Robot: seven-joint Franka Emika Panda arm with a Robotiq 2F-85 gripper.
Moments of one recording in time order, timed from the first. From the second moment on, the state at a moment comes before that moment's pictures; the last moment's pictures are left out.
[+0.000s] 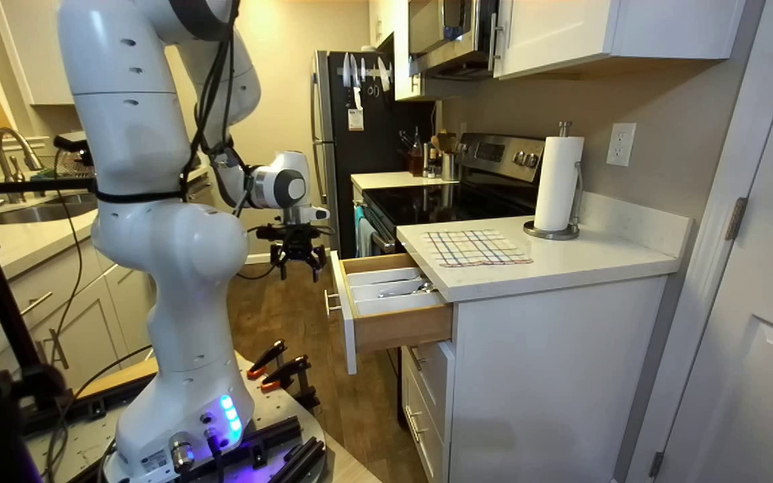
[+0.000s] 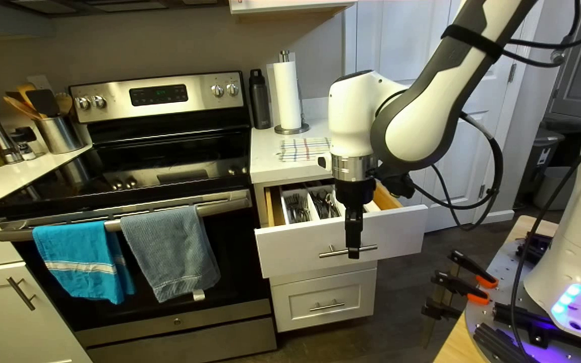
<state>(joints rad) 0.33 -0.04 0.25 -2.69 0.07 2.63 -0.08</state>
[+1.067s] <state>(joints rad) 0.32 0.10 0.25 -2.57 0.07 2.63 -0.08</state>
